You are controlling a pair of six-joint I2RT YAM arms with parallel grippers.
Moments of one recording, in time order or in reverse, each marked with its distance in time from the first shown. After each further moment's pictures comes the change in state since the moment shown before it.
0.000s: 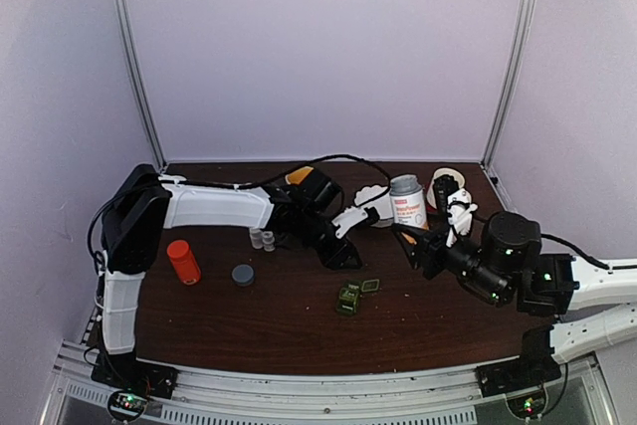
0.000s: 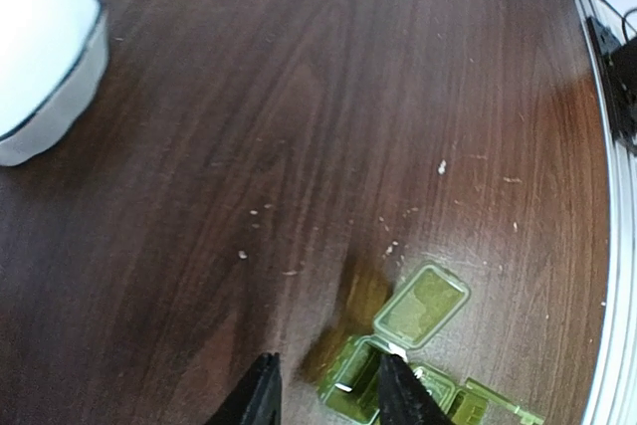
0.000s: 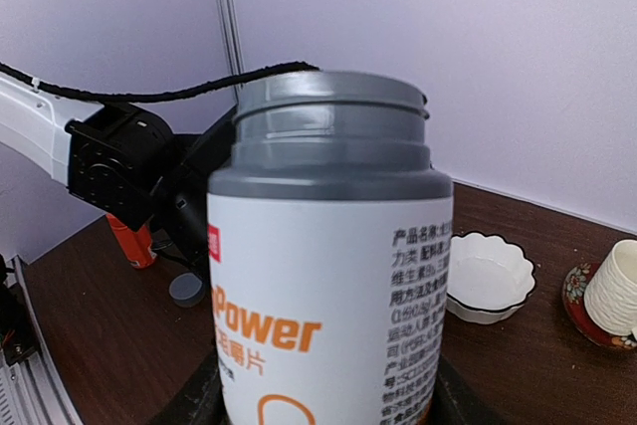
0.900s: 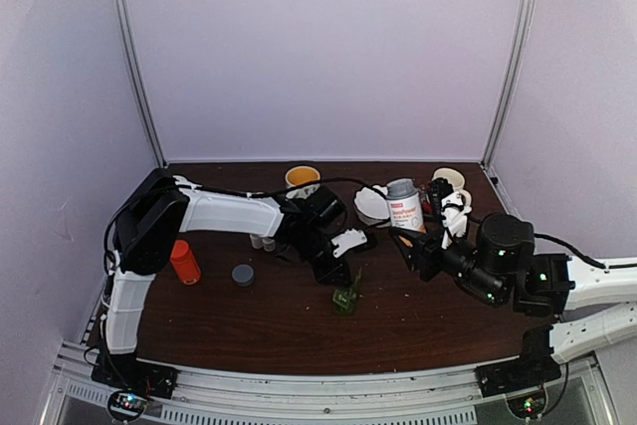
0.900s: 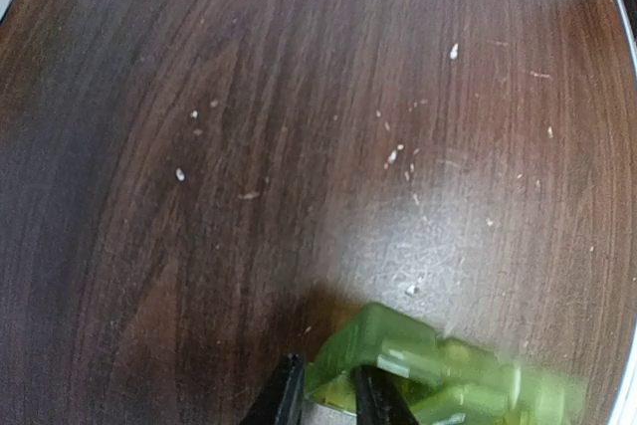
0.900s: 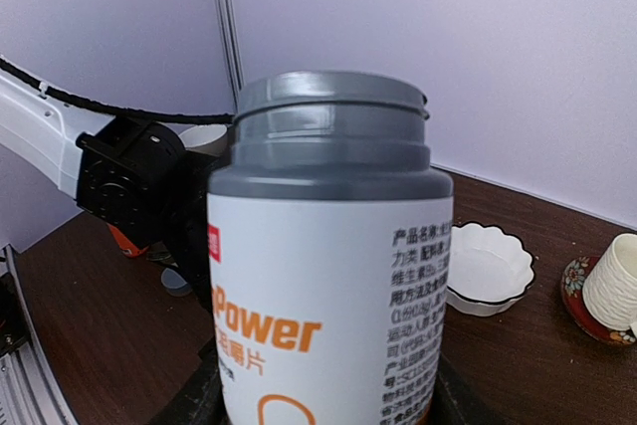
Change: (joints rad) left arm -0.013 0.082 0.016 -0.119 0.007 0.117; right arm -0.003 0.027 0.000 -0.010 0.000 0.000
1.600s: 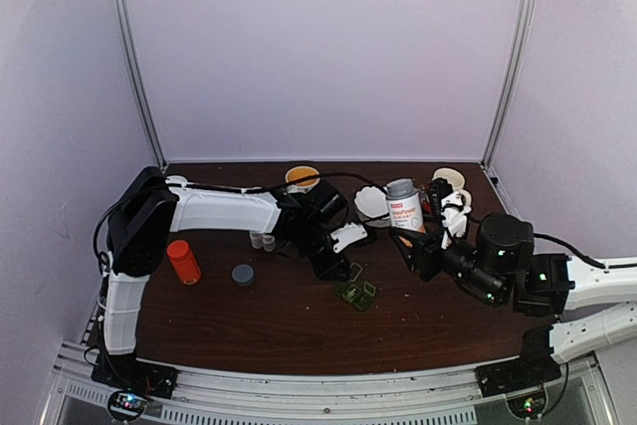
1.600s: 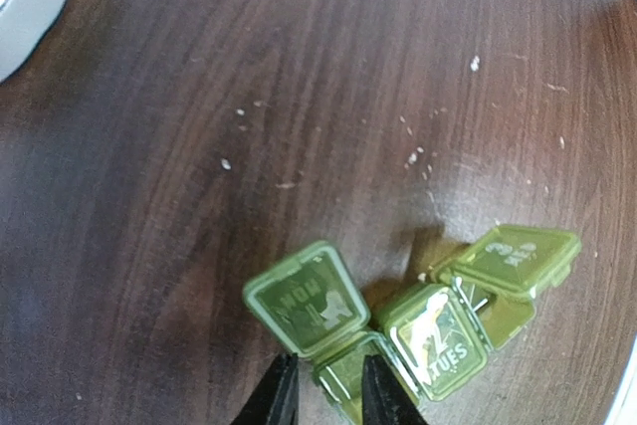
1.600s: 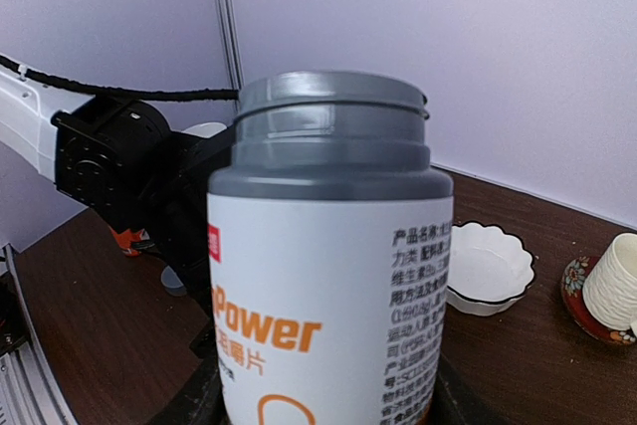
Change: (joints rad) left arm -0.018 -0.045 0.008 -0.051 -0.105 -0.041; right arm -0.002 0.002 0.000 0.000 0.000 0.000
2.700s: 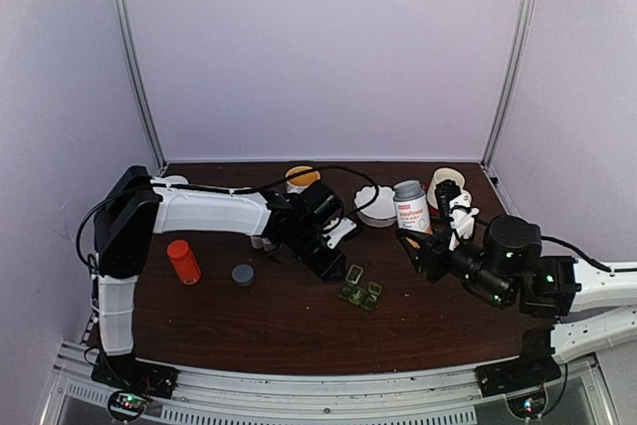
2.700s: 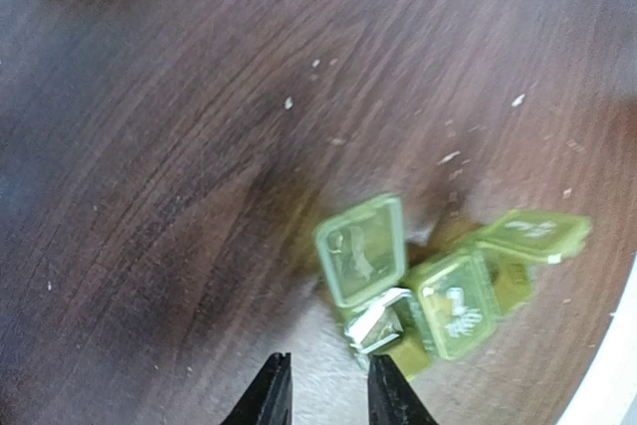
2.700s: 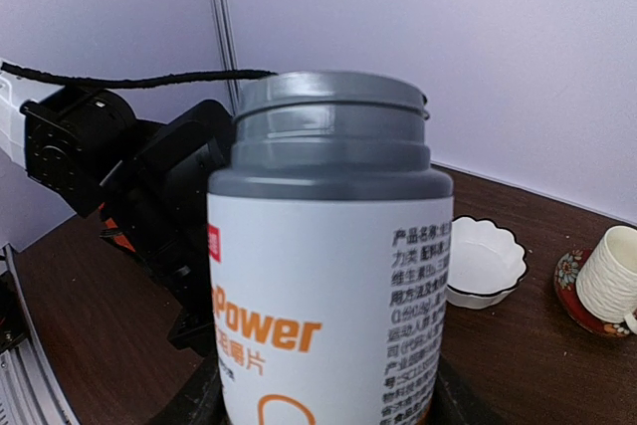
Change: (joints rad) left arm -0.015 -0.075 -0.077 0.011 -0.078 -0.339; right arm -0.005 -0.059 -0.025 -0.034 0.000 0.008
